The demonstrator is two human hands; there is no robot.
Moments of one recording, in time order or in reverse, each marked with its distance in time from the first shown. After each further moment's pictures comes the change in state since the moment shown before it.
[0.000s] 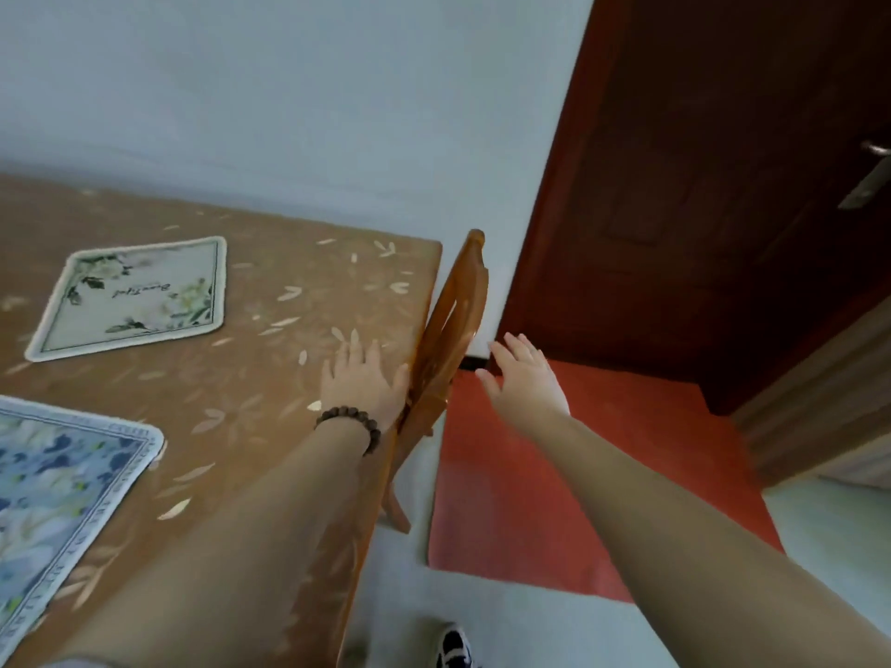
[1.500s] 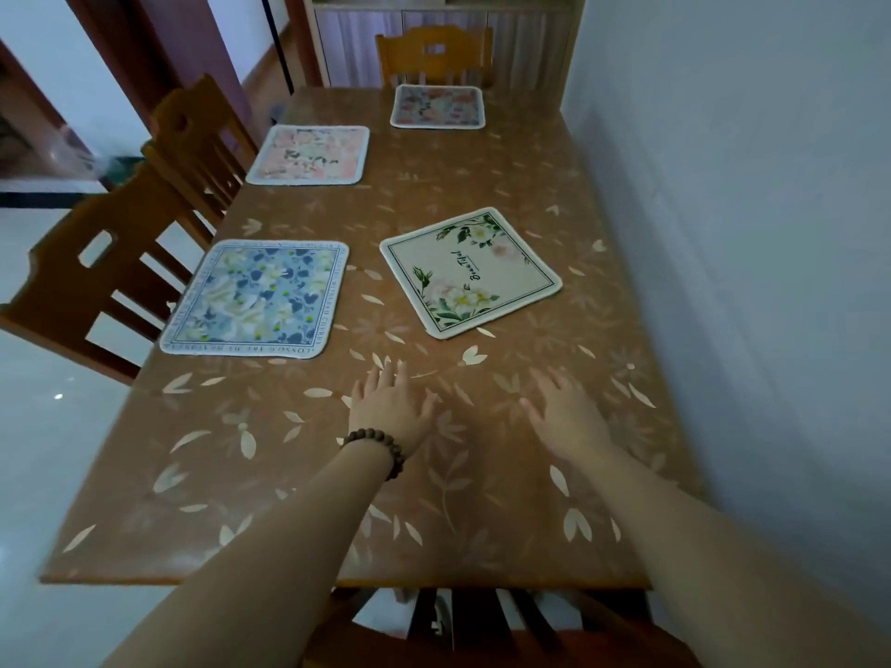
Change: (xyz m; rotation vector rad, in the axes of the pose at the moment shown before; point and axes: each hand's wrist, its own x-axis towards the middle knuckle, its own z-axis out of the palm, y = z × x) left_hand 0.187 -0.050 0.001 -0.143 0.216 -1.328; right_hand 0.444 -0.172 0.123 -0.078 -0.589 -1.232
